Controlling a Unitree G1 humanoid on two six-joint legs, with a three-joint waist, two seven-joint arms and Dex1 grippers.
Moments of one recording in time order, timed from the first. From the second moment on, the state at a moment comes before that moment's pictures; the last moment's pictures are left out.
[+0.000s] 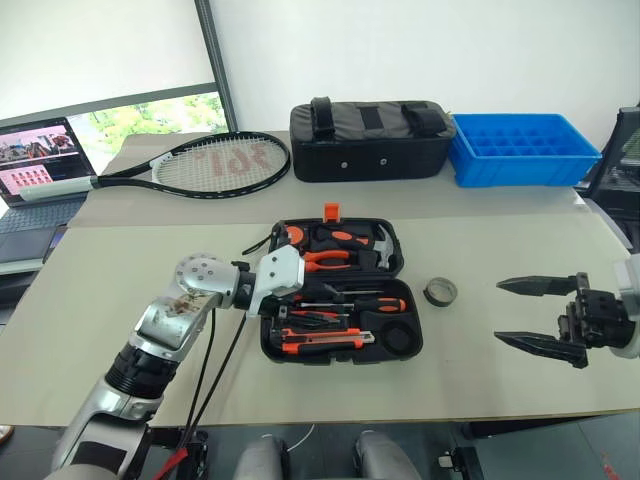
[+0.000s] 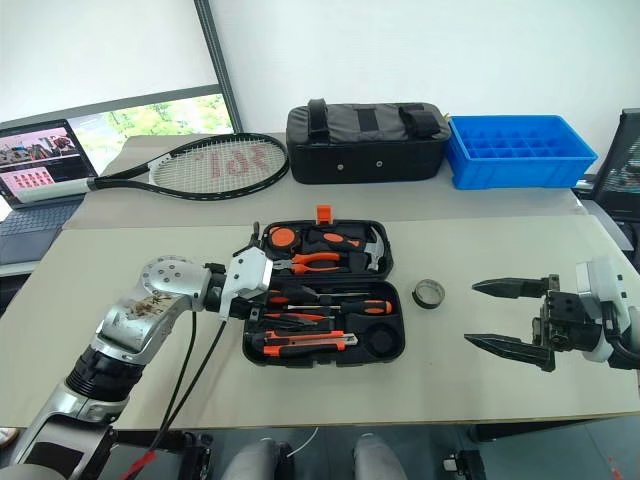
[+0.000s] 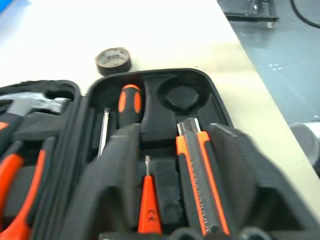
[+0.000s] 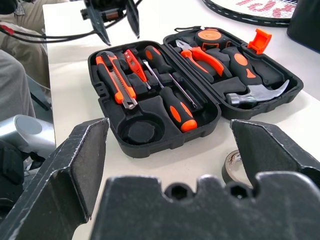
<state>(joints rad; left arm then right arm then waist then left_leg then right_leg) -0.51 0.57 -0.29 -0.12 -0.29 0.31 -1.26 0.00 -0.94 -0.43 -0.01 0.65 0.21 1.52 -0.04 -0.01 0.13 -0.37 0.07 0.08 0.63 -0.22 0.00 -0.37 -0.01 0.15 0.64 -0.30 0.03</state>
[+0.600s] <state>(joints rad) -0.44 0.51 -0.43 0.05 -0.16 0.09 -1.29 0.00 -0.93 -0.43 0.01 0.65 0.18 1.55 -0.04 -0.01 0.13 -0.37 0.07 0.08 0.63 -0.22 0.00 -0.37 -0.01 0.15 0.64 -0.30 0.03</state>
